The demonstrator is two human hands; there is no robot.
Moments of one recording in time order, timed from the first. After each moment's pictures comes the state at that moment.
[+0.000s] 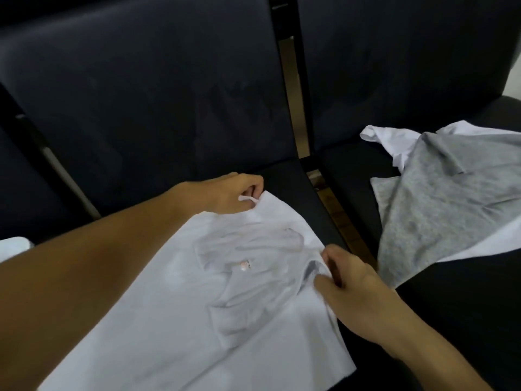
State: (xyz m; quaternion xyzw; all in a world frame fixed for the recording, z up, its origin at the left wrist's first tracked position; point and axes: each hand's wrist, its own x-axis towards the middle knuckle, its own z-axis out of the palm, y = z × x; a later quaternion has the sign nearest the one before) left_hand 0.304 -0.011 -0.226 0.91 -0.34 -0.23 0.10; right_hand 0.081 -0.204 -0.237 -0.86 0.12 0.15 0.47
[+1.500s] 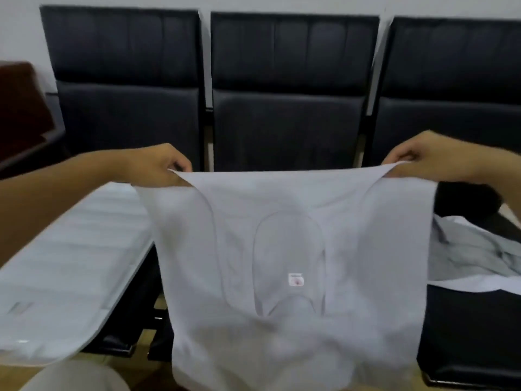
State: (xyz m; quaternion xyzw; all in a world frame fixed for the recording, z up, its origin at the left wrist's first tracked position) left_hand 0.040 0.246 0.012 0.97 -0.10 -0.12 0.21; right_hand 0.084 -0.215 0.034 -0.96 -0.20 0.06 0.21
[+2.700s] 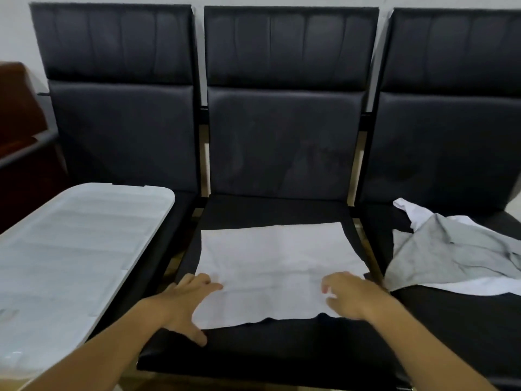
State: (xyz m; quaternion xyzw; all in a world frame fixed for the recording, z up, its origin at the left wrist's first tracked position) left_hand -0.022 0.203 -0.213 0.94 -0.13 -0.30 0.04; right_hand 0.015 -0.145 -0.185 -0.96 -0.12 0.26 0.04
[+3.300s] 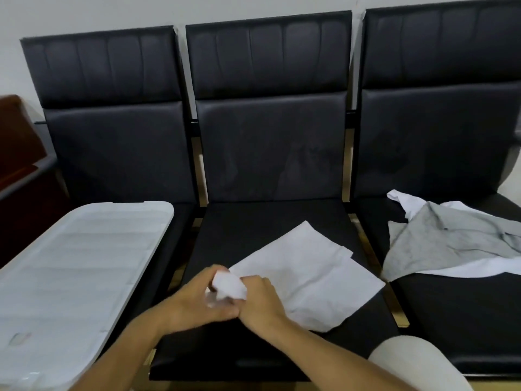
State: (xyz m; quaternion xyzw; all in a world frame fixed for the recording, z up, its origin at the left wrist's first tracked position) left_hand -0.041 0.183 -0.182 0.90 -0.08 -0.17 0.39; right_hand -0.032 0.010 -0.198 -0.89 -0.08 0.13 0.43
